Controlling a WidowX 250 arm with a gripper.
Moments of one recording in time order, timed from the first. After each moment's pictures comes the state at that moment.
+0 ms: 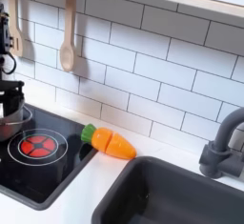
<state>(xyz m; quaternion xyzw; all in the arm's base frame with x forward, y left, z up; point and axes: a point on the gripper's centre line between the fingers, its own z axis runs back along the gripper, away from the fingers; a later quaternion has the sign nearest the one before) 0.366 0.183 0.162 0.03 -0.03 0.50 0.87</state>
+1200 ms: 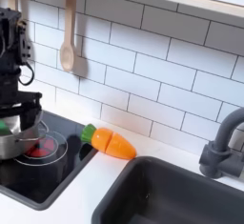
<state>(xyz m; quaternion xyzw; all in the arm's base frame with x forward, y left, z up) 0.348 0.138 0.166 0.03 -0.04 0.45 0.89</state>
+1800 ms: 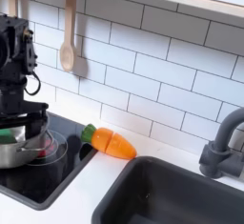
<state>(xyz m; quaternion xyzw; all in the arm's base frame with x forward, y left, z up) 0.339 0.127 0.161 0.03 -0.04 0.43 0.90</state>
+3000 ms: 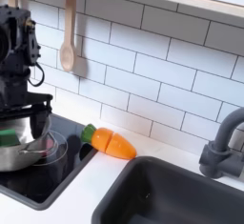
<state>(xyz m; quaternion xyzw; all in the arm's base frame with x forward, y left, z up) 0.350 0.125 0.172 0.02 -0.05 0.43 0.90</state>
